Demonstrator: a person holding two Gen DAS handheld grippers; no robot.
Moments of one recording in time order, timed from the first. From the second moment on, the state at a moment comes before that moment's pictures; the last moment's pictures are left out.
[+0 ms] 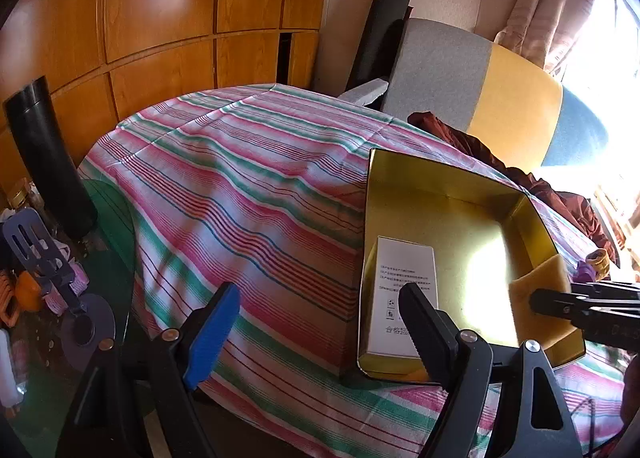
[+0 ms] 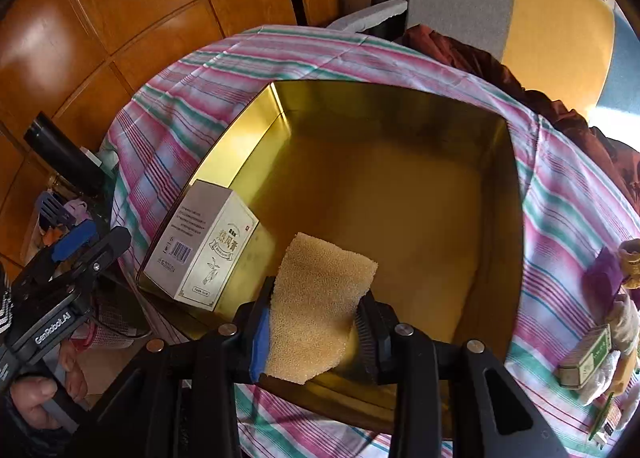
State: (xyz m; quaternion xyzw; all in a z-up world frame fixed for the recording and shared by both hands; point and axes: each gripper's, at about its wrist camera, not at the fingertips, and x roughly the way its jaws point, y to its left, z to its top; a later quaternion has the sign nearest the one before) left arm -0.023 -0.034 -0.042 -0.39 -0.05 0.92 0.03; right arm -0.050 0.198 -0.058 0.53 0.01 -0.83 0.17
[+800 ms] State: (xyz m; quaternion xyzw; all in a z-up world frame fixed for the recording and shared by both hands) left arm -0.015 -0.012 -0.028 -0.37 -0.04 0.93 0.06; right arm -0.027 0.231 -0.046 0.47 -0.06 -0.87 0.15
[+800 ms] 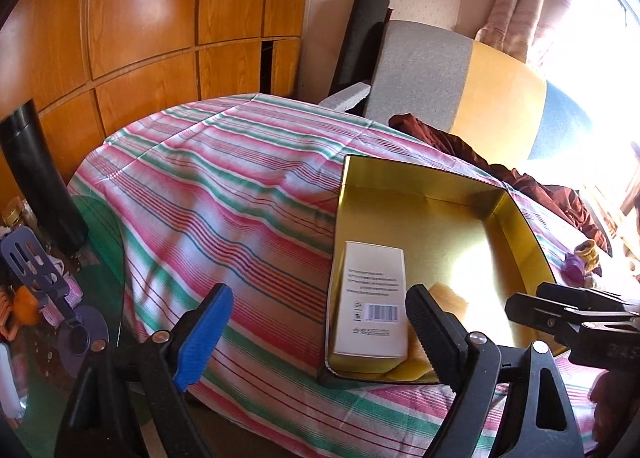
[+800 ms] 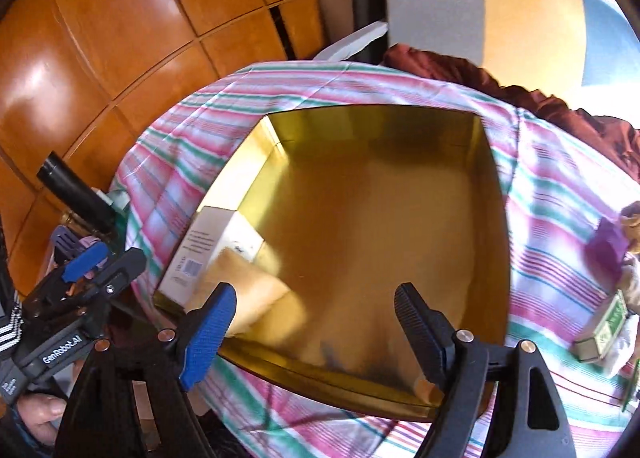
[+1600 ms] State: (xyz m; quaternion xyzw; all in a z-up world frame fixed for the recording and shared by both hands) left arm 0.002 0.094 0.001 -0.35 0.07 0.92 0.15; right arm 0.015 0.444 -0.014 0.42 -0.07 -0.90 -0.09
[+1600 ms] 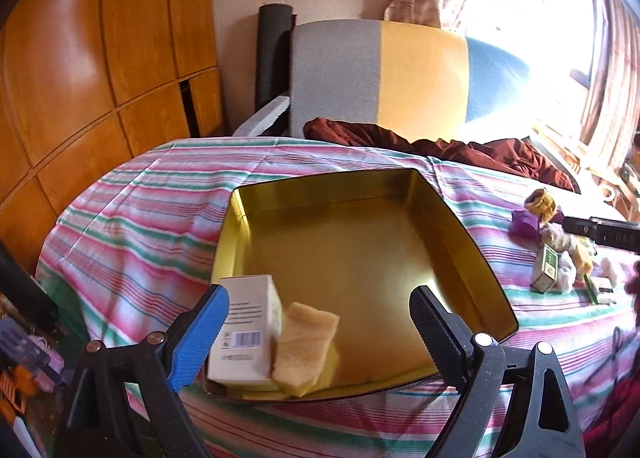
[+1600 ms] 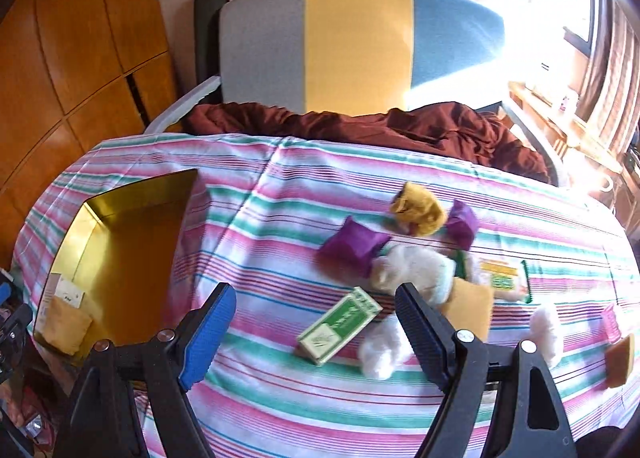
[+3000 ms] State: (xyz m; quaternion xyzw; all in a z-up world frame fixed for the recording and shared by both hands) left arm -0.012 0.413 -0.088 -0.42 0.24 0.79 0.38; right arm 0.075 0.627 -0.052 0.35 -0.33 -0.84 -0.24
